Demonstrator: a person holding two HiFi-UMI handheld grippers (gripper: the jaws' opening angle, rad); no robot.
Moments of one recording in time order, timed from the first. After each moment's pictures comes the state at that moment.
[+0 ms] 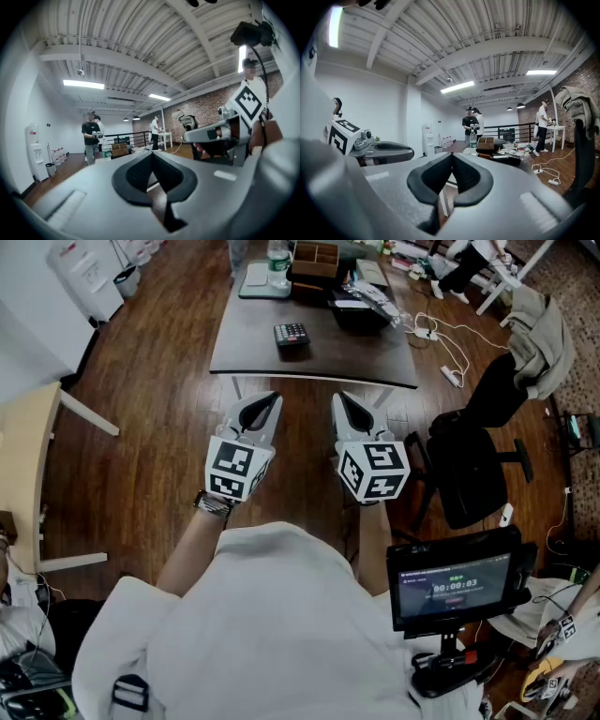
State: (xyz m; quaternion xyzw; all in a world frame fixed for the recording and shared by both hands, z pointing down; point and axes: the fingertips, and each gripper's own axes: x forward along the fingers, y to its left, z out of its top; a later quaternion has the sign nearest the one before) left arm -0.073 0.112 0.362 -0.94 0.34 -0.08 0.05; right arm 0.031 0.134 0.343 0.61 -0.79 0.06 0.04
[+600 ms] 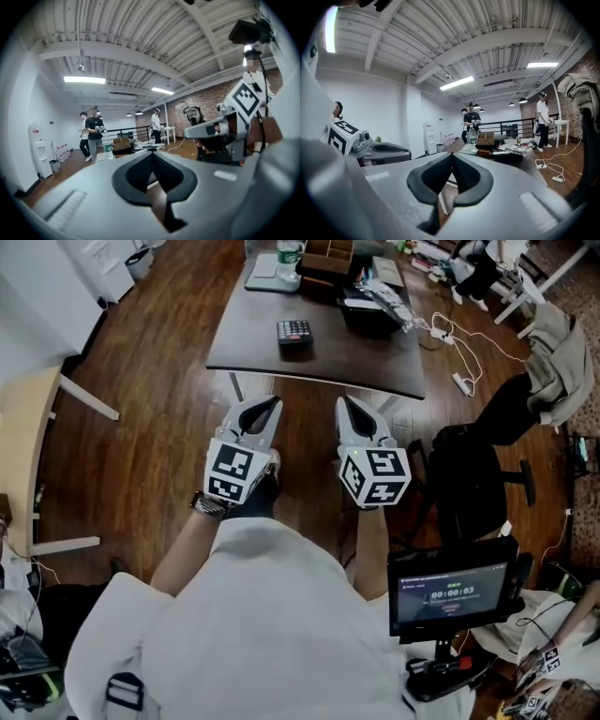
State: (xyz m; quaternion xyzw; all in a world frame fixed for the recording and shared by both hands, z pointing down) left arm -0.041 0.089 0.396 -0.93 0.35 -0.11 0.03; right arm 0.070 0.101 0.372 0.60 -0.80 0.08 0.05
